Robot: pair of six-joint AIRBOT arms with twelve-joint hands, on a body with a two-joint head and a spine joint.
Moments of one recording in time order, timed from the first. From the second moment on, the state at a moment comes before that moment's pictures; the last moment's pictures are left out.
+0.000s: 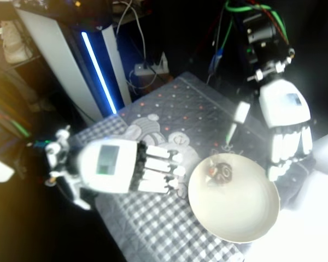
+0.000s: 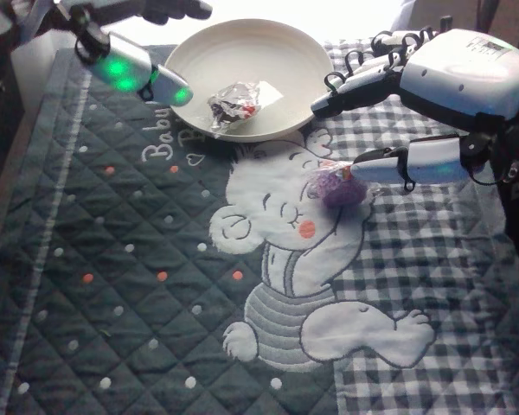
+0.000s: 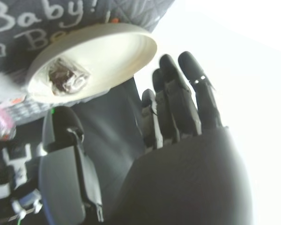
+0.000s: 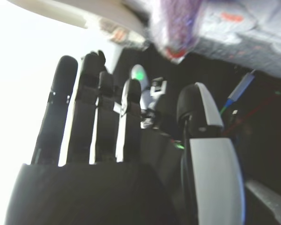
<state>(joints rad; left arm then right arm) 0.38 -1.28 1.54 0.31 -0.18 0.84 -0.80 -1.05 1.36 -0.34 0.82 -0.44</state>
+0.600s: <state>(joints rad) 0.57 -1.07 1.33 0.18 -0.42 0.79 -0.80 -1.09 1.37 -0.42 0.76 -0.41</state>
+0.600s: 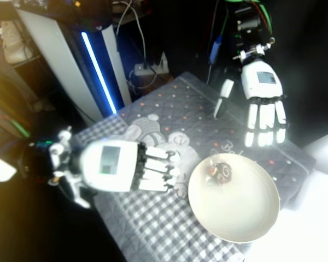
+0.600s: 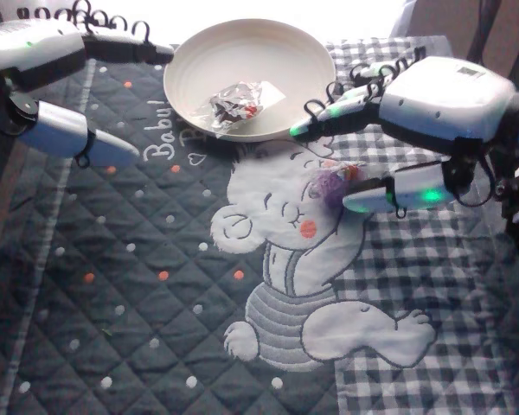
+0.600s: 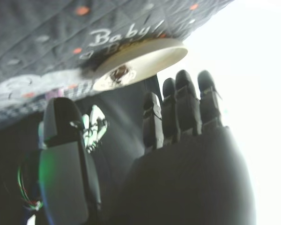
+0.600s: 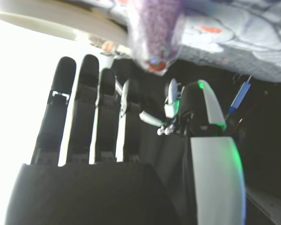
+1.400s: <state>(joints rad) 0.63 -1.07 1.32 0.15 -0.47 0.77 -0.79 -1.17 1.46 -0.40 0.67 -0.40</state>
